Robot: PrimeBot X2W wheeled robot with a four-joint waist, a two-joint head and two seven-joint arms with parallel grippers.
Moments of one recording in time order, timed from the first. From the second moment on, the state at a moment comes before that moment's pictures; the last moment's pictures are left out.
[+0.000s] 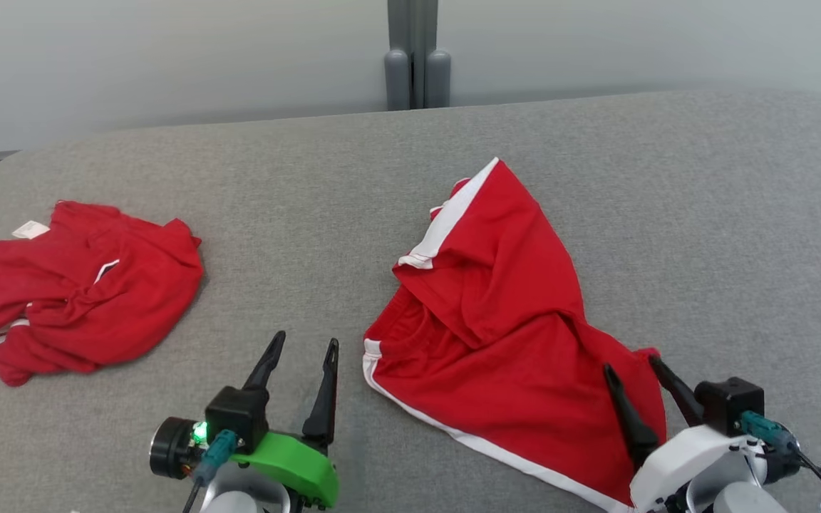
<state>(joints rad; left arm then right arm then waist) -0.13 0.05 -0.30 0.35 -0.22 -0.05 -0.26 -0.14 -0.22 0.27 0.49 0.38 0.13 -0.26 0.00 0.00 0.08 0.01</state>
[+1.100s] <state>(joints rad) -0.35 0.06 -0.38 0.48 -0.24 -0.05 -0.26 -0.25 -0.19 0.28 0.50 0.29 0.13 -0.25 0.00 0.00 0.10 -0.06</state>
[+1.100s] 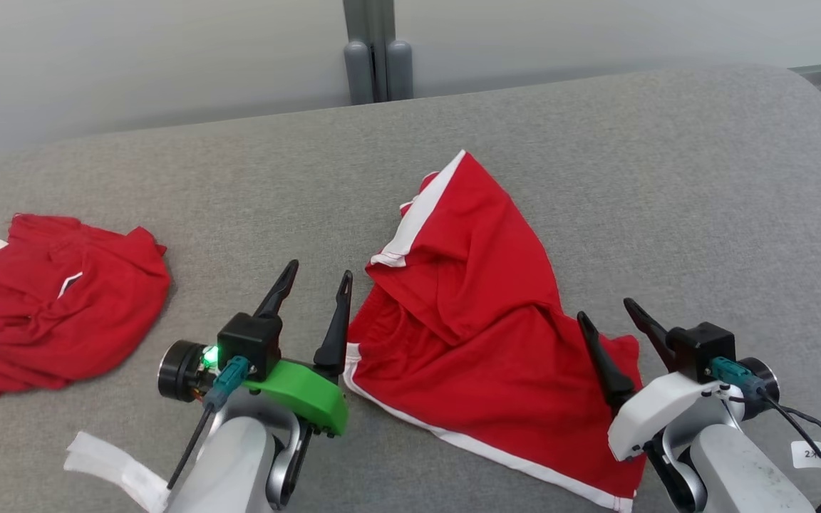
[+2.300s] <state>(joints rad) -0.14 0.05 -0.40 0.21 -0.25 0.03 -0.26 -0.40 -0.23 0.25 0.79 0.39 0.13 -0.26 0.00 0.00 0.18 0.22</state>
